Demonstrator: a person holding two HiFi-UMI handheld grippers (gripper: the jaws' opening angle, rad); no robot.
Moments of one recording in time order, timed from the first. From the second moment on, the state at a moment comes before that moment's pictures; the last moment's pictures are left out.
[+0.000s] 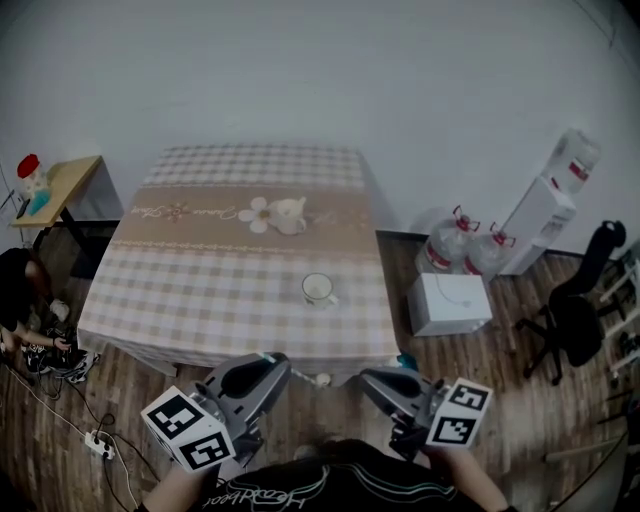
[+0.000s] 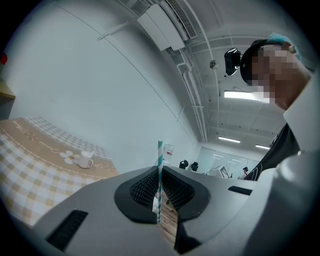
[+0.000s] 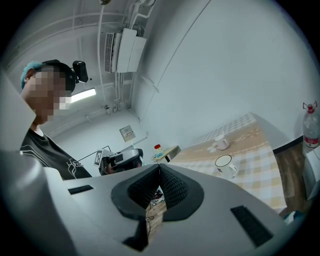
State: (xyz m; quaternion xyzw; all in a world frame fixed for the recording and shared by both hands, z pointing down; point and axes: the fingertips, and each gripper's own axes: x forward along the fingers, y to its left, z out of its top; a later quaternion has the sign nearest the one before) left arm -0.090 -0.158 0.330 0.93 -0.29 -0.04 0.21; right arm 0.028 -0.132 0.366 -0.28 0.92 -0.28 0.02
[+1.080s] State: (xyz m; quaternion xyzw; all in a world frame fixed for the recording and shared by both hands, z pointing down) left arm -0.053 -0.347 0.349 0.91 -0.36 -0.03 0.21; right arm 0.081 -0.305 0.393 -0.25 0.92 -0.31 0.02
